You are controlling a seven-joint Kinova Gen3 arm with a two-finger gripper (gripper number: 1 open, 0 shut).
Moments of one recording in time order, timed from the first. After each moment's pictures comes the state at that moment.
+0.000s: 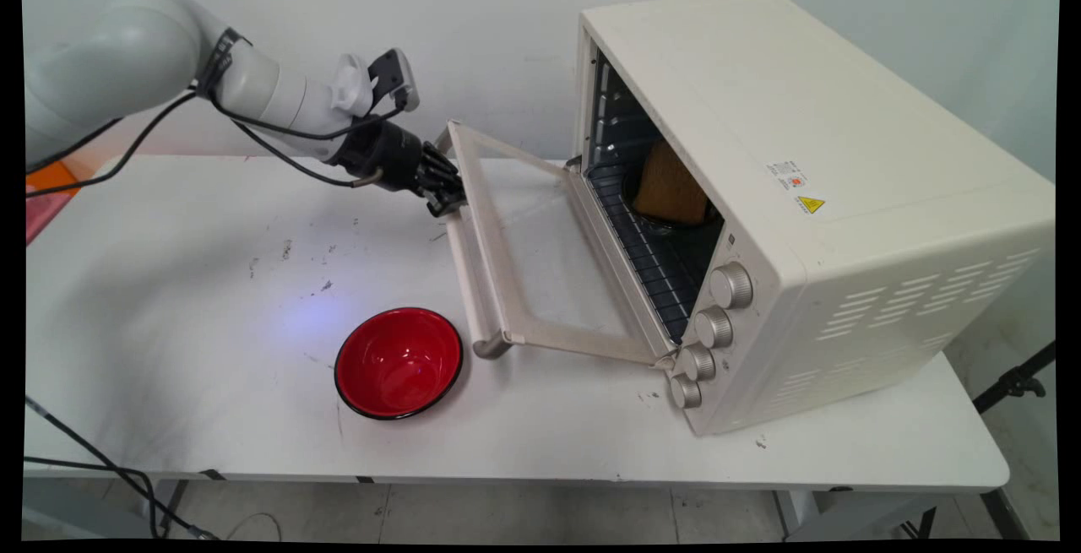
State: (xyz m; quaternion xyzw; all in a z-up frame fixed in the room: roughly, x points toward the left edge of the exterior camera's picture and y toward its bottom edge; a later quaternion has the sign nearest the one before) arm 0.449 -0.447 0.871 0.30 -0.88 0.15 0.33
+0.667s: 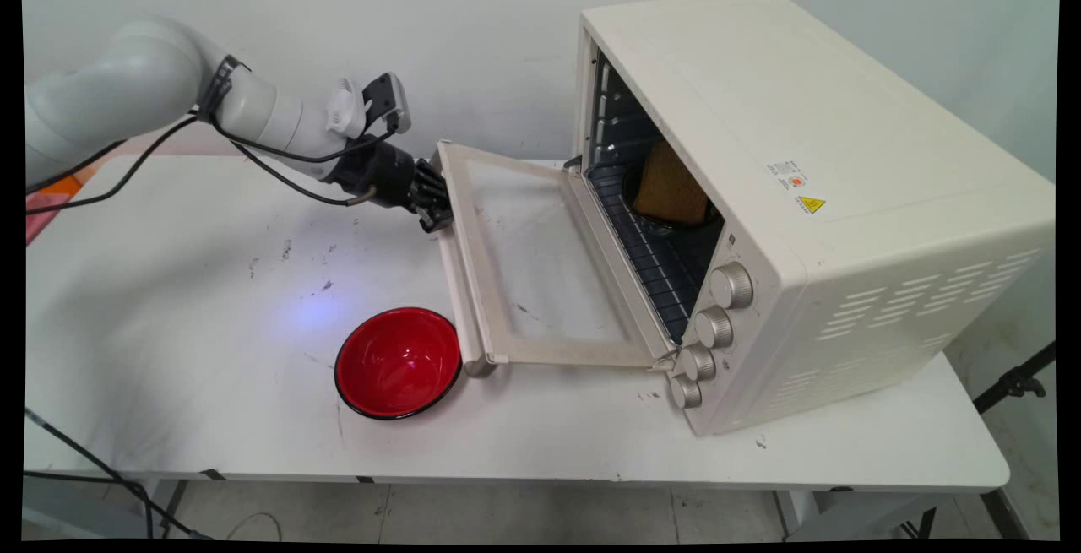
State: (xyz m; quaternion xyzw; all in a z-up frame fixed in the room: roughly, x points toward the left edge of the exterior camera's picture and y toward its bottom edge) arm 0.464 -0.444 0.844 0.29 -0.88 0.14 0.33
